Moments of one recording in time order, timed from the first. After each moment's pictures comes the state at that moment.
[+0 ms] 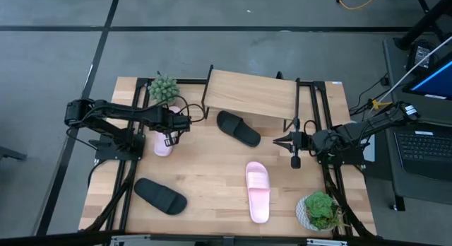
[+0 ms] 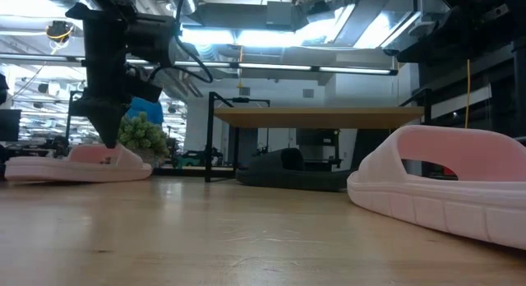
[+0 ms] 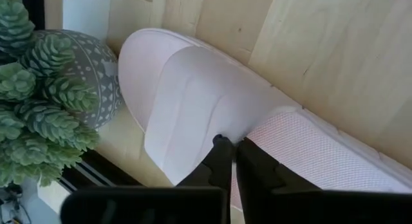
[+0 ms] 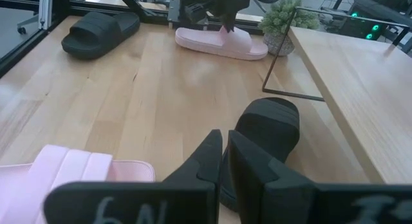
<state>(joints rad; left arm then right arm) 0.17 1.33 0.75 -0.99 -0.42 -0.20 0.34 0.68 0.39 -0.08 0.45 0.04</state>
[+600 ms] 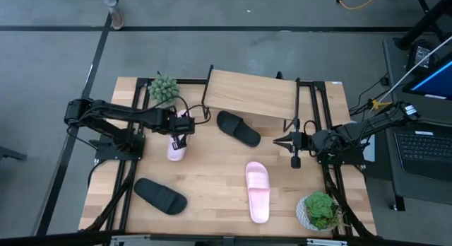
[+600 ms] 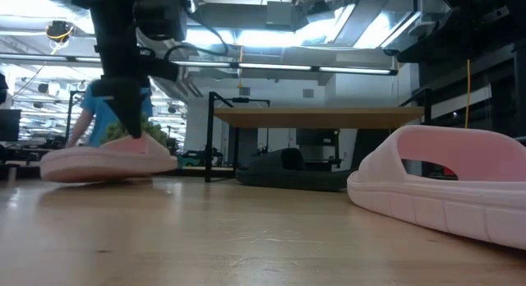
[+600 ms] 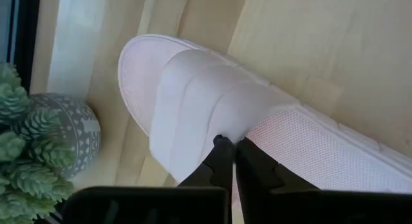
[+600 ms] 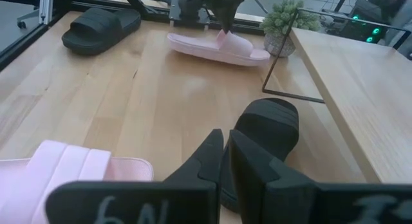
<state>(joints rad) 0.08 1.33 0.83 -0.90 -0.37 -0.23 0.34 0.68 0.39 -0.09 0.45 0.01</state>
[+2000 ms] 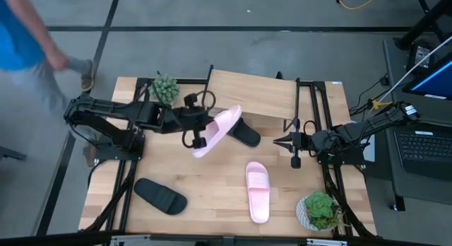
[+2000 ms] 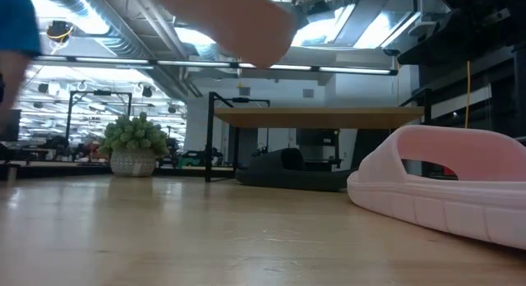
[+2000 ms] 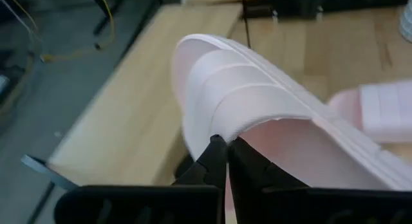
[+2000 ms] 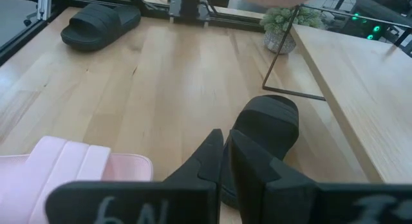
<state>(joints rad) -0.10 1.33 1.33 -0.66 -0.50 -0.01 0.34 0.68 0.39 -0.10 0.45 0.02</state>
